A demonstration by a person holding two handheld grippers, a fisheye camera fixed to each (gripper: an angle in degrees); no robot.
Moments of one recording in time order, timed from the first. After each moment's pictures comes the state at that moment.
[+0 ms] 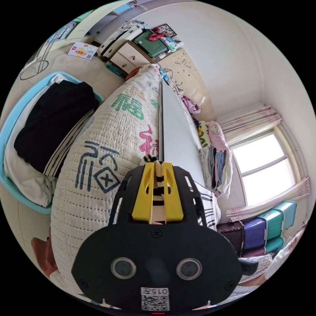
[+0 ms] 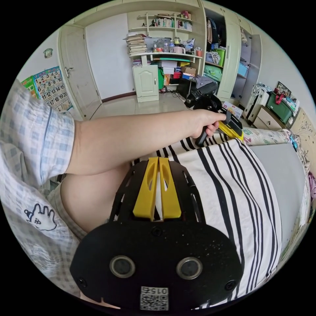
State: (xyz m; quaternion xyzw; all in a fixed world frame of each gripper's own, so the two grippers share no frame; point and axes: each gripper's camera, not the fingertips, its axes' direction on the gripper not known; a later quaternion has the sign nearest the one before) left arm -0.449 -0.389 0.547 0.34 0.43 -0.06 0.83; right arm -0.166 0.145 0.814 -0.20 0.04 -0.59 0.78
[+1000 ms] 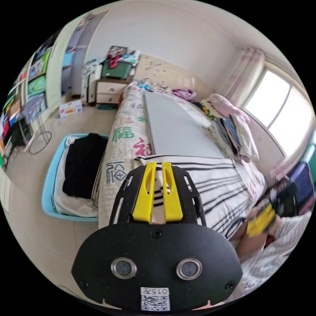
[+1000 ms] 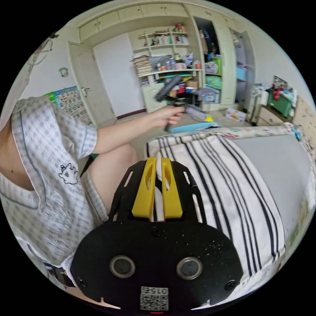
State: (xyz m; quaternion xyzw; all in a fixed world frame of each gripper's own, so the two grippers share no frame) left arm -0.307 -0.198 0.397 0.44 0.19 0.11 0.87; right arm -0.115 -0.001 0.594 -0.15 -0.01 -0.55 0.82
